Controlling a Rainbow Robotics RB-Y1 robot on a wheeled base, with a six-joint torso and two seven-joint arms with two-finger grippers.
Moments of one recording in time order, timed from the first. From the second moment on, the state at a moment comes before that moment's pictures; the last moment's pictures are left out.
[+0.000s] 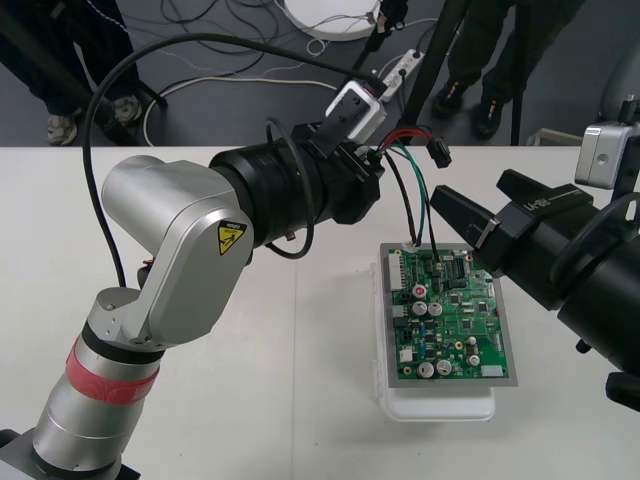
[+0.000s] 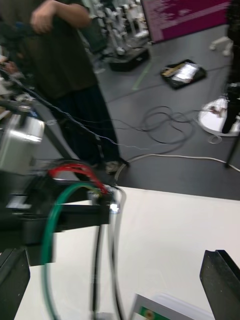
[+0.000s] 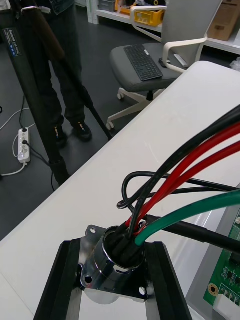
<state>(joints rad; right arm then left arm) 0.15 -1.10 0.32 -2.59 0.17 0.43 0.25 -0.41 0.15 -0.33 -2.02 -2.63 -1.05 1.17</state>
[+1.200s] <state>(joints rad) 0.09 -1.09 0.32 -2.59 0.27 0.20 0.25 -0.41 0.14 -0.37 -1.91 -2.63 -0.89 1.17</state>
